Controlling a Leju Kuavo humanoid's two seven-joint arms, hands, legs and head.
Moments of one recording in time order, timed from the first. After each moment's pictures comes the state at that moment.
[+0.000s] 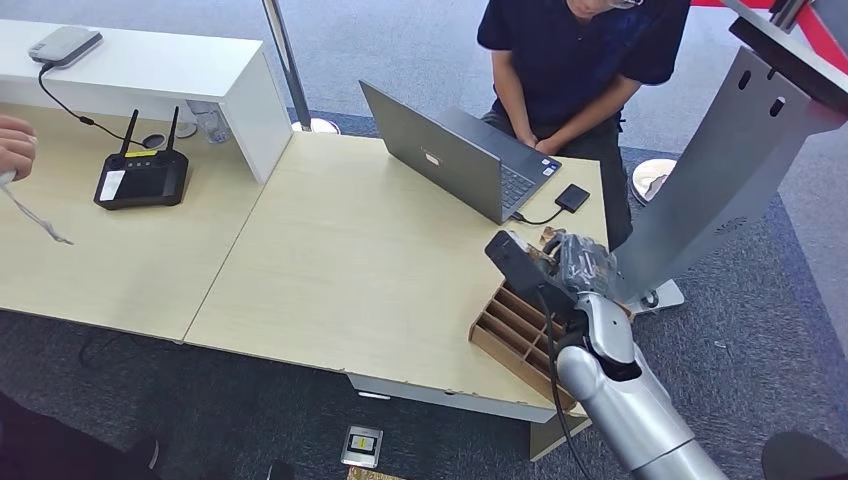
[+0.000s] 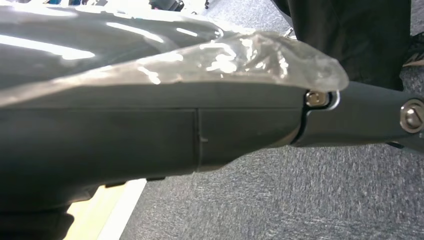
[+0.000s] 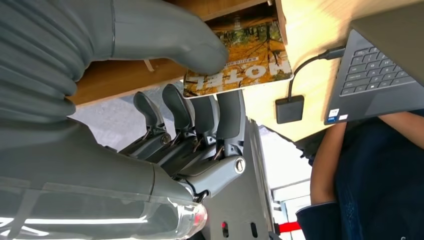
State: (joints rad) left arm -0.12 0.03 -1.12 -0.21 0.50 0.63 -0.12; right arm -0.57 -0.09 0.75 -0.92 1.06 -0.17 0.44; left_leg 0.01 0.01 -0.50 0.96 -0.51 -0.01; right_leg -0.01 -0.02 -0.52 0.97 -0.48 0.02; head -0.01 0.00
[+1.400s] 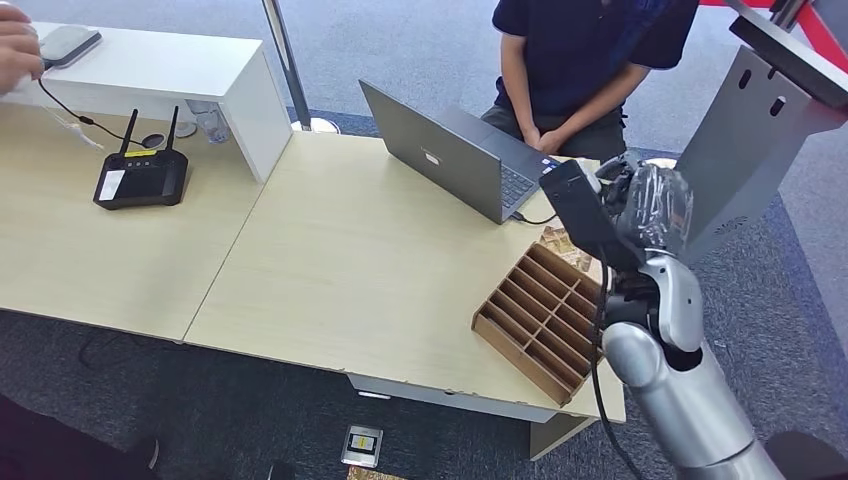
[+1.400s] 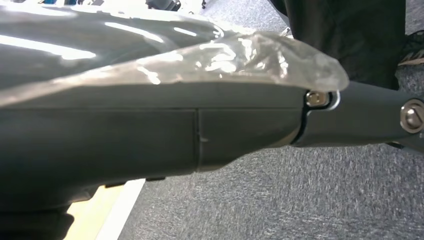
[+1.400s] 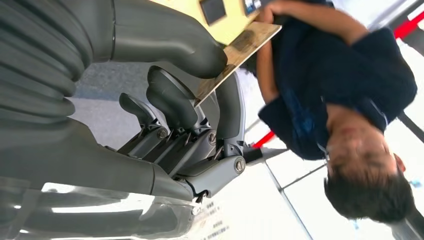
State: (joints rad) left arm -0.12 0.03 -1.12 -0.21 0.50 0.63 -0.14; right arm -0.62 -0.17 0.67 -1.26 1.06 -0.28 0.46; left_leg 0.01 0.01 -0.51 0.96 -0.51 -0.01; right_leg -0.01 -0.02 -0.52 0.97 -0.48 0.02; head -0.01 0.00
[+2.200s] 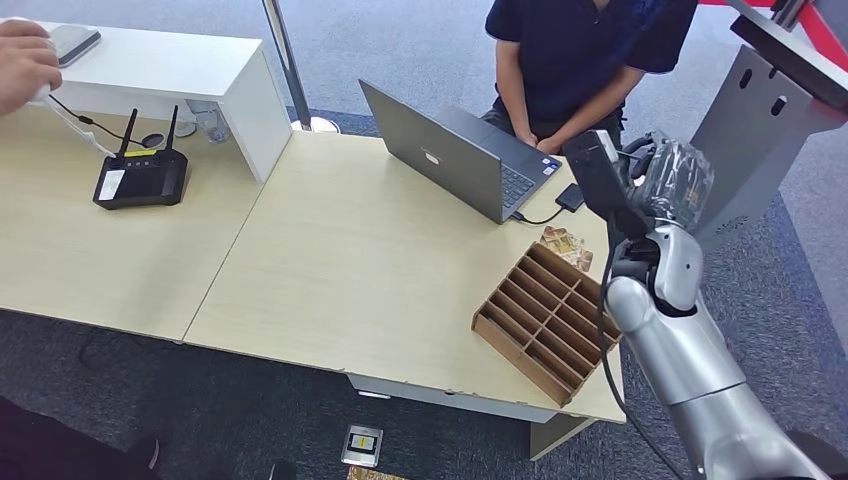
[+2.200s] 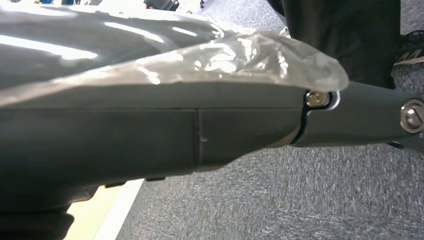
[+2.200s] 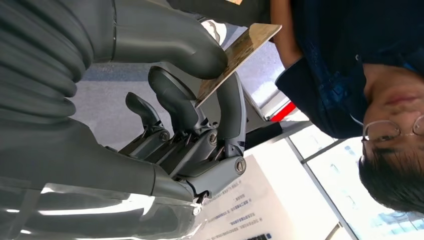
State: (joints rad) left arm -0.12 0.02 -1.12 -0.21 0.50 0.63 -0.14; right arm -0.77 -0.13 0.66 -0.87 1.07 -0.49 0.36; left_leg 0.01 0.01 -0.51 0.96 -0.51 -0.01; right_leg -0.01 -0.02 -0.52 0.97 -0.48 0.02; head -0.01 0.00
